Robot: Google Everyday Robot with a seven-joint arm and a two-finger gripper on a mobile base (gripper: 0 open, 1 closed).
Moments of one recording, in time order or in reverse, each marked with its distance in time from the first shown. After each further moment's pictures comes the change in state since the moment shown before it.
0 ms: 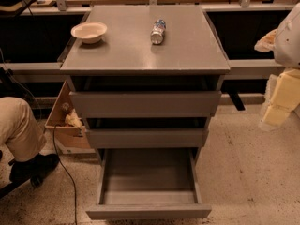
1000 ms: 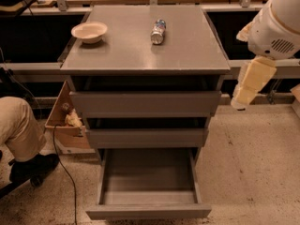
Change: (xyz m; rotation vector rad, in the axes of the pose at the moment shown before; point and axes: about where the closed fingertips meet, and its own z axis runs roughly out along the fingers) arm -0.030 -0.053 0.032 0.054 -0.065 0.009
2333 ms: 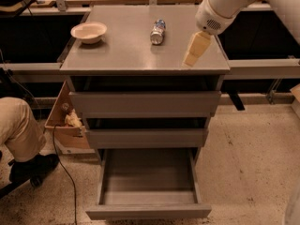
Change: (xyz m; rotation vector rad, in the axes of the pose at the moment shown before) arm -0.096 -0.136 0.098 0.081 -0.149 0.011
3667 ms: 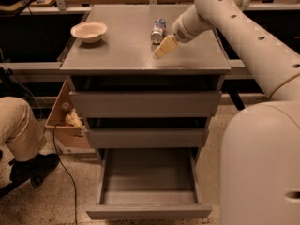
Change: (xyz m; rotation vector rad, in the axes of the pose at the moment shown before) arm -0.036 -0.084 0.138 0.101 -0.208 0.333
